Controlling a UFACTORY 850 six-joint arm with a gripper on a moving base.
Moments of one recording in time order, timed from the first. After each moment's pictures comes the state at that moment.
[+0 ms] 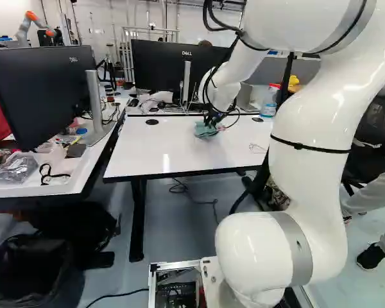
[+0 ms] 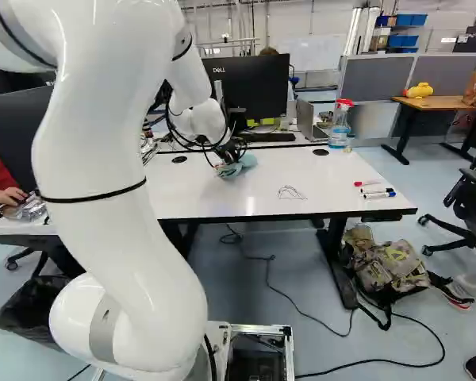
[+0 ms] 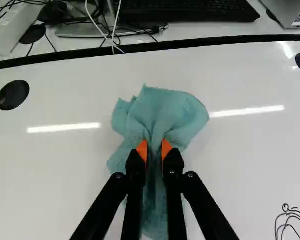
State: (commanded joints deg) arm -3.5 -14.3 -54.8 0.0 -0.7 0.0
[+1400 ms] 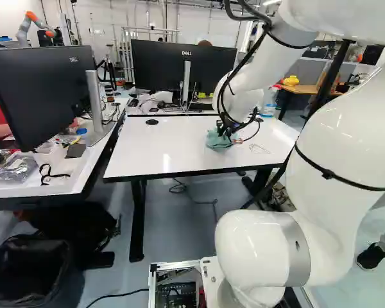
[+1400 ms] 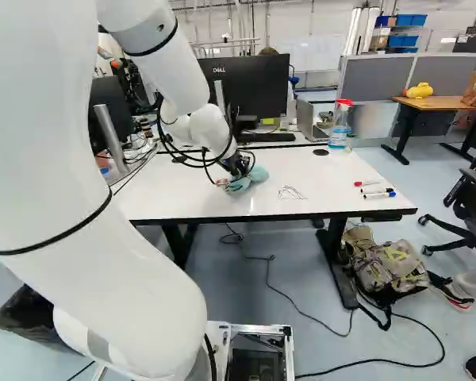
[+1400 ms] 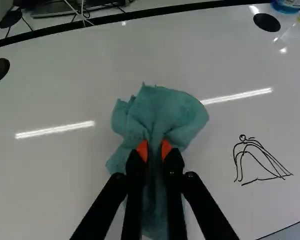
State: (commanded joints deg) arm -9.0 -0.6 -39.6 0.0 -0.7 0.0
